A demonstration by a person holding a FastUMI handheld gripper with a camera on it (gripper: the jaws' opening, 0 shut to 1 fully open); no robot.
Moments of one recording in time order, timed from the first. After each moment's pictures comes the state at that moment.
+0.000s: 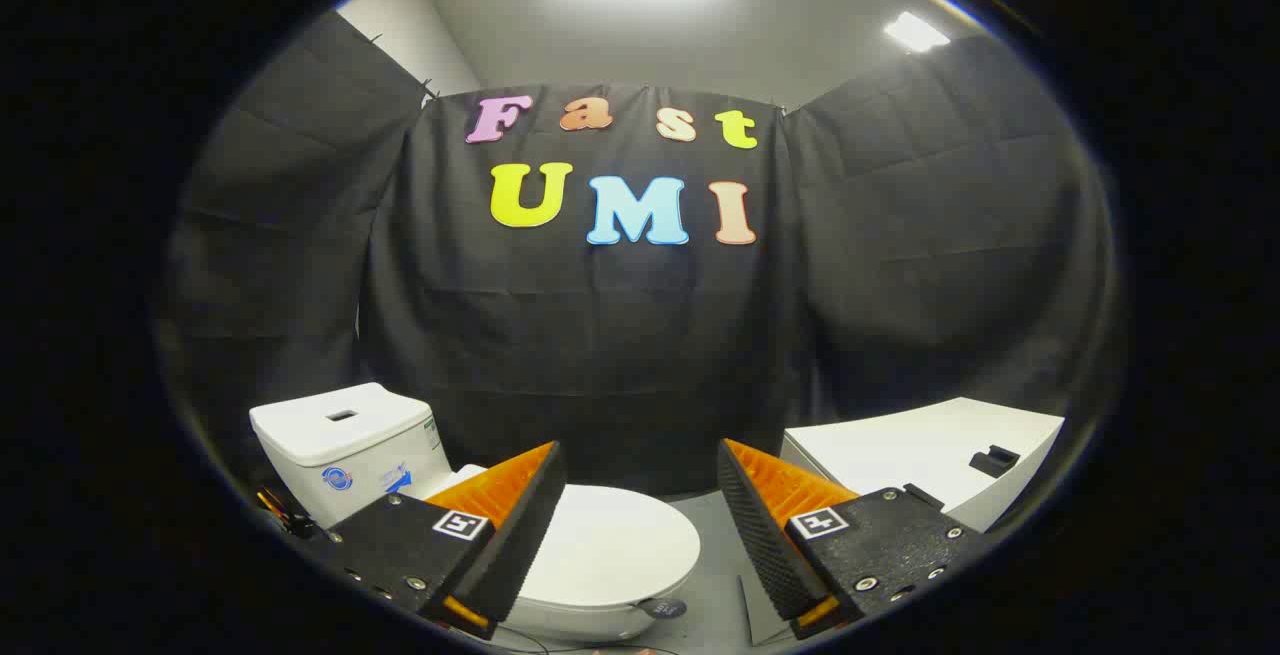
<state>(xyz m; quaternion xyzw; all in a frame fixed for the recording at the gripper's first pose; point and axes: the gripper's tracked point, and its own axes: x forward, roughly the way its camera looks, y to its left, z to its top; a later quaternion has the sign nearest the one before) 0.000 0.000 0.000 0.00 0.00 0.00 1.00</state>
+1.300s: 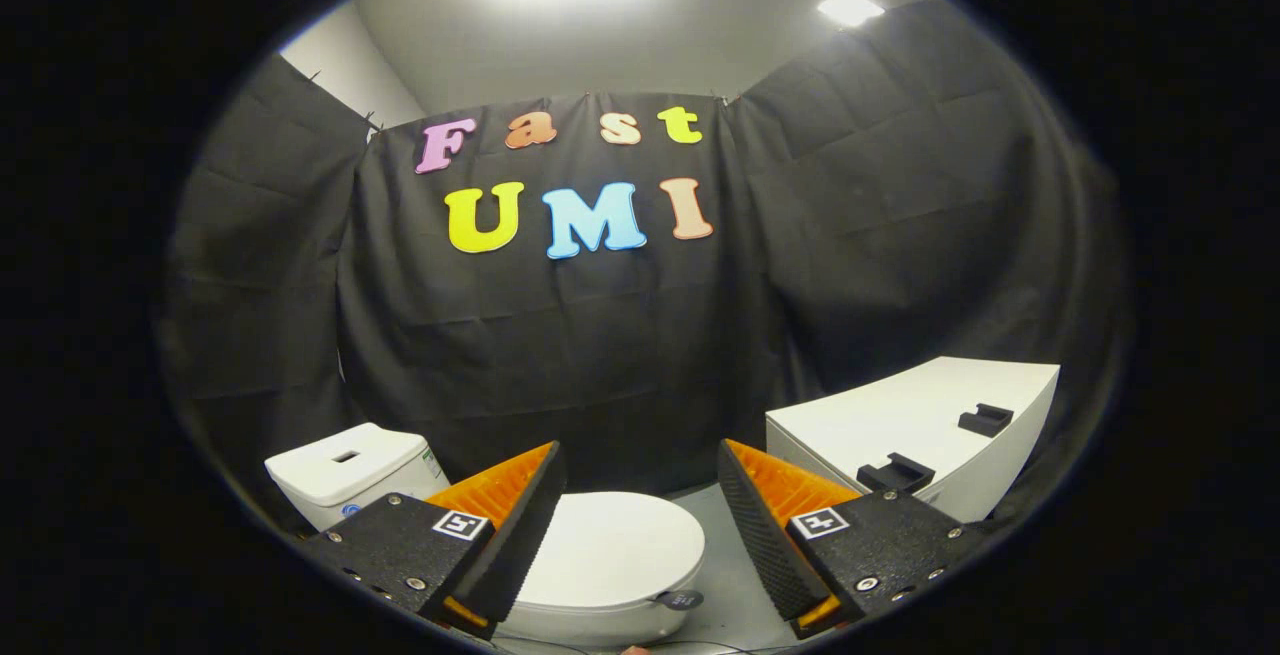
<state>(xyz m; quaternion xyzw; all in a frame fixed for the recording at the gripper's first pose) -0.017 -0.027 -0.003 0.10 0.00 -0.05 0.99</state>
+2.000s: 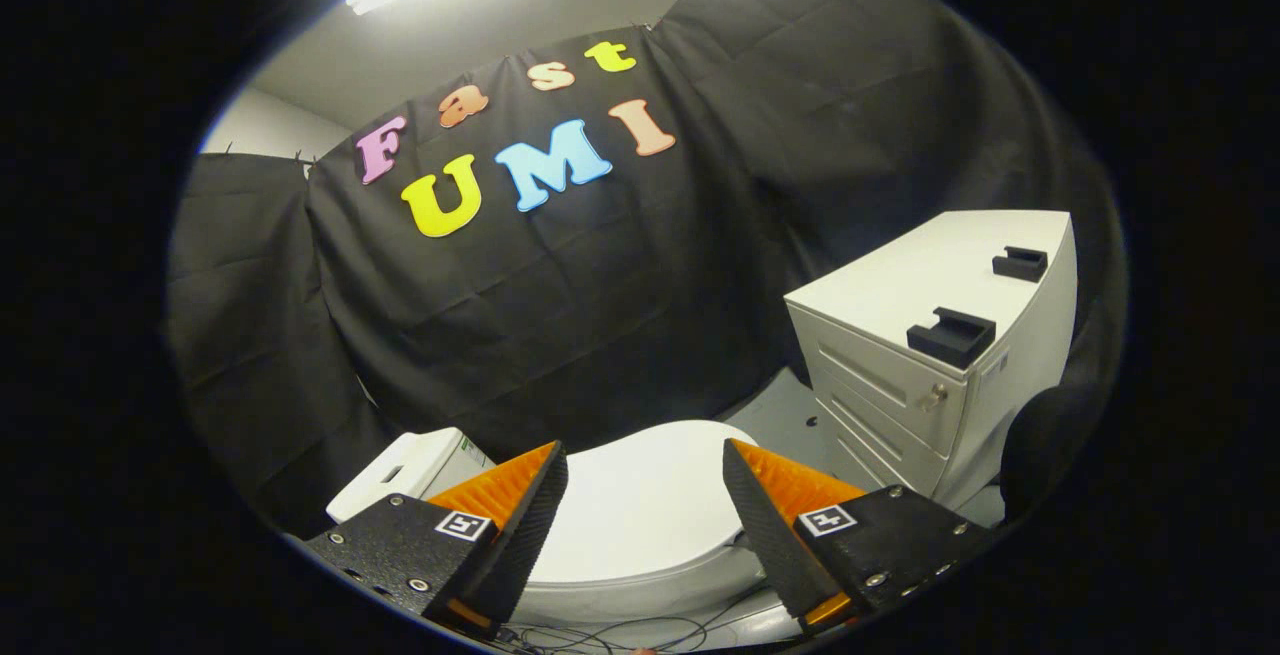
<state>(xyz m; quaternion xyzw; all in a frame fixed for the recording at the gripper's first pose) -0.008 -0.004 -0.076 0.25 0.12 -0.03 0.96</state>
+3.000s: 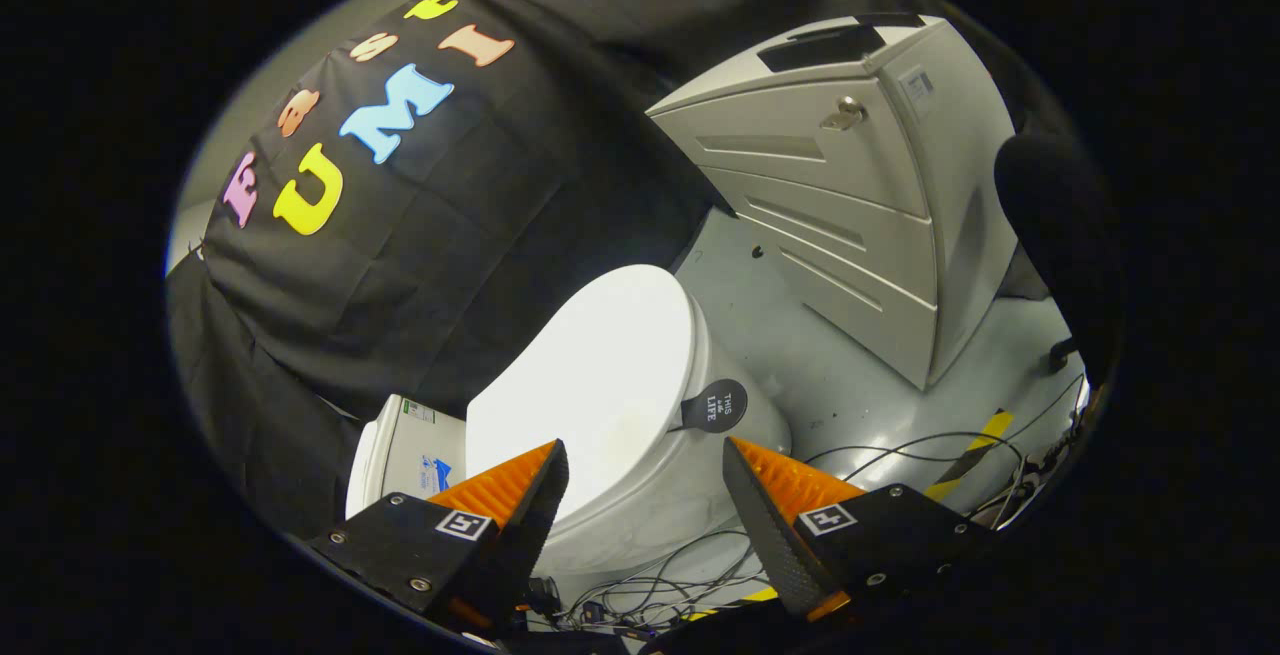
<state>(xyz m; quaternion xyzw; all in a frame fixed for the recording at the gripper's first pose) -0.027 0.000 -0.231 0.42 0.29 -0.09 0.86</state>
